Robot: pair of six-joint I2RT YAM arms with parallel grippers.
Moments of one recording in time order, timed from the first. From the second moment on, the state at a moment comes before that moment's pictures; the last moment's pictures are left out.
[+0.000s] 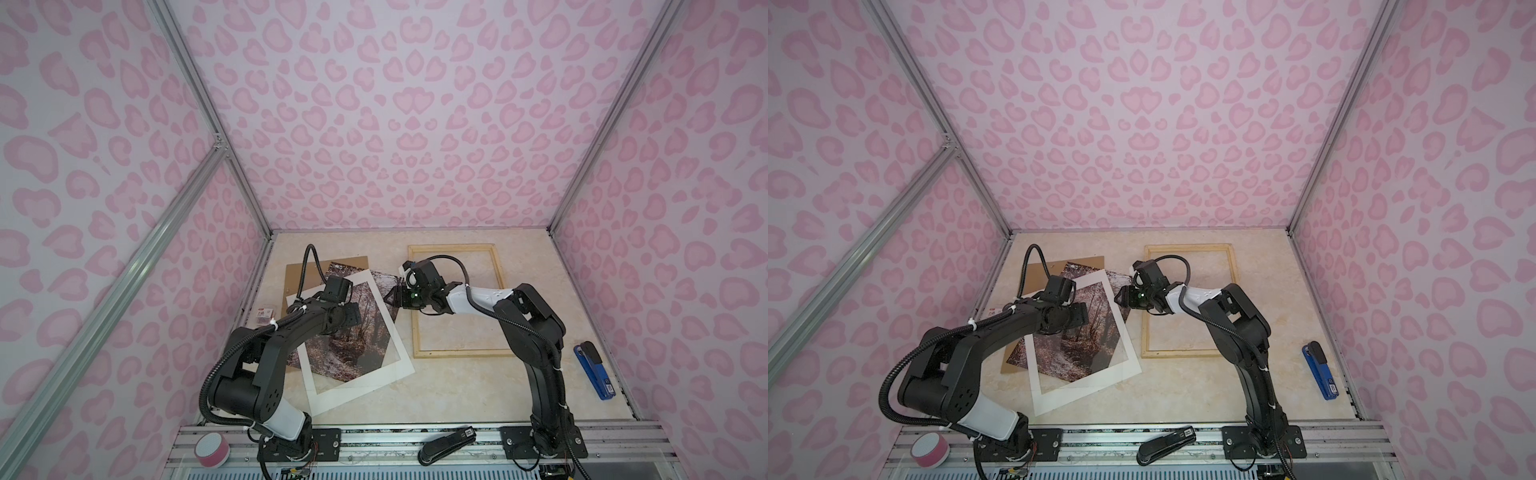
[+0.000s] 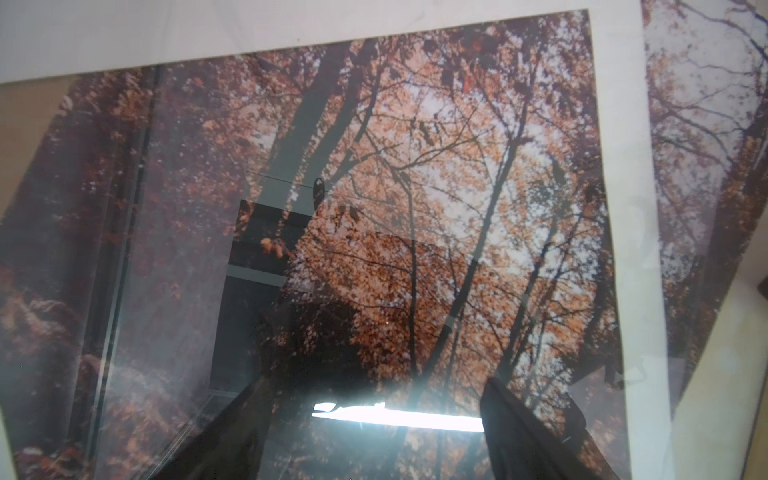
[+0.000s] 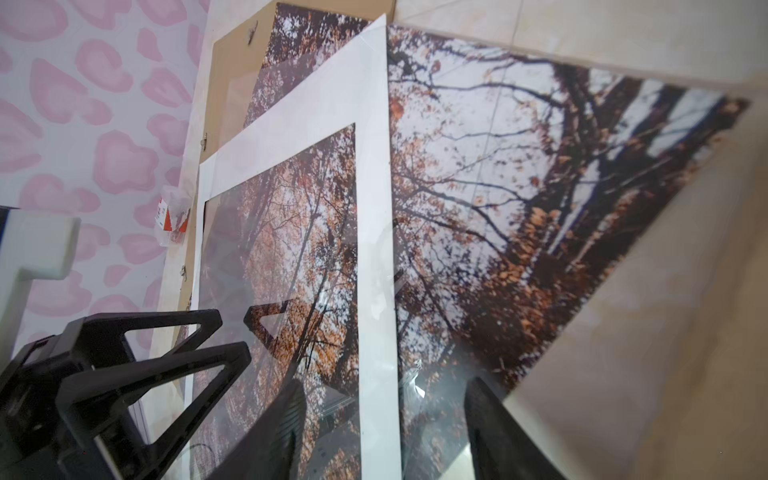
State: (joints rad) left arm -0.29 1.57 0.84 -0.40 -0.08 -0.50; right arm 0.65 2.12 1.35 0.00 -0.38 0.65
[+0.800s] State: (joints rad) left arm -0.27 1.61 0.82 -0.34 -0.05 -0.50; right arm 0.67 2.20 1.46 -0.07 -0.42 0.66
